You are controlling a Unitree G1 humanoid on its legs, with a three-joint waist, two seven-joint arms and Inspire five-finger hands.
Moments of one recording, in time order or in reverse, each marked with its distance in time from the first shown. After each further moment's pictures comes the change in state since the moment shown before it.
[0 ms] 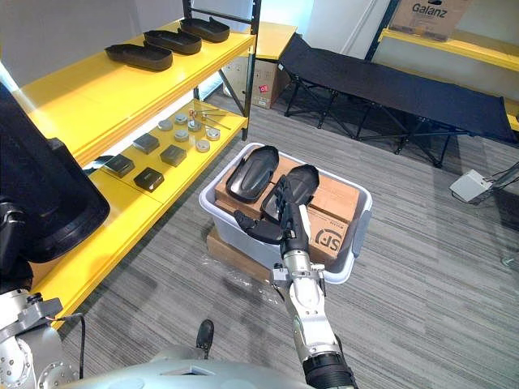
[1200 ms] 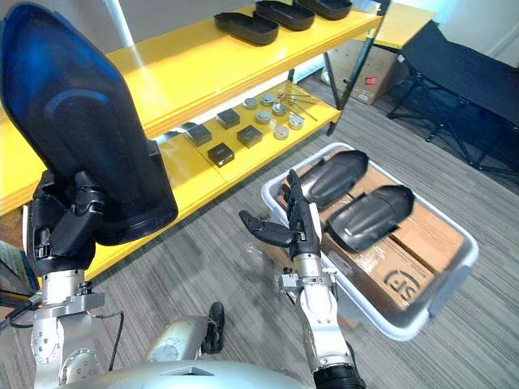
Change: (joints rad) left arm -0.048 0.079 -0.216 0.030 -0.023 0.023 -0.210; right arm 0.060 -0.053 -0.020 -0.081 -0.011 -0.060 0.011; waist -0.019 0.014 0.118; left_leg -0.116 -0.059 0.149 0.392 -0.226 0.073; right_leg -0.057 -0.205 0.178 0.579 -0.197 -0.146
